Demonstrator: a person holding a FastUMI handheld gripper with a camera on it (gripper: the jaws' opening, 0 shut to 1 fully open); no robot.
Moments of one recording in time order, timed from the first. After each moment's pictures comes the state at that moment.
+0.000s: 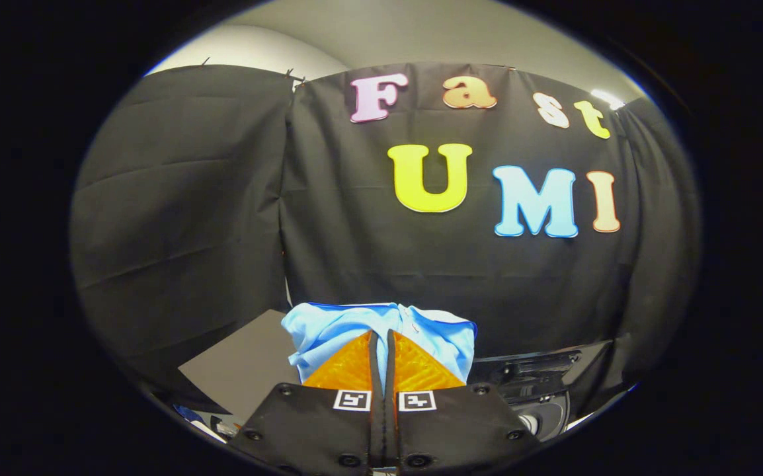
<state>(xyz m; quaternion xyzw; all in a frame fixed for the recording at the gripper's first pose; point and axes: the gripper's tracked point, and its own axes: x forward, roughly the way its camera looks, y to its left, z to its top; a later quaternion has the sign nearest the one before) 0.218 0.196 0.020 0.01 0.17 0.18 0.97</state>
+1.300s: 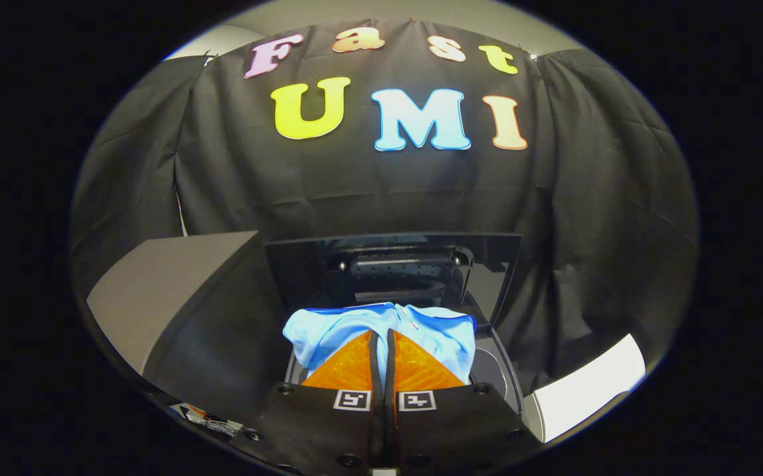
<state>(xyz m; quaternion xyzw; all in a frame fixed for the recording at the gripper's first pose) 0.207 -0.015 -0.186 0.01 0.29 0.03 0.96</state>
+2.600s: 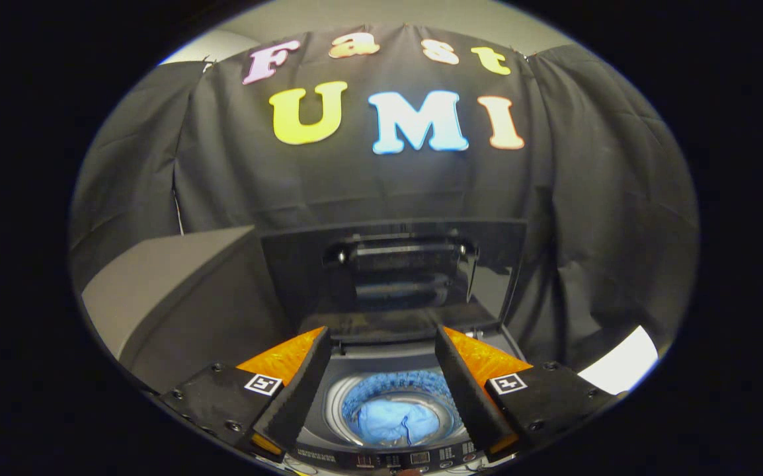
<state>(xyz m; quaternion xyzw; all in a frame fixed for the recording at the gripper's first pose) 0.220 -0.005 -0.168 0.03 0.22 0.03 0.97</state>
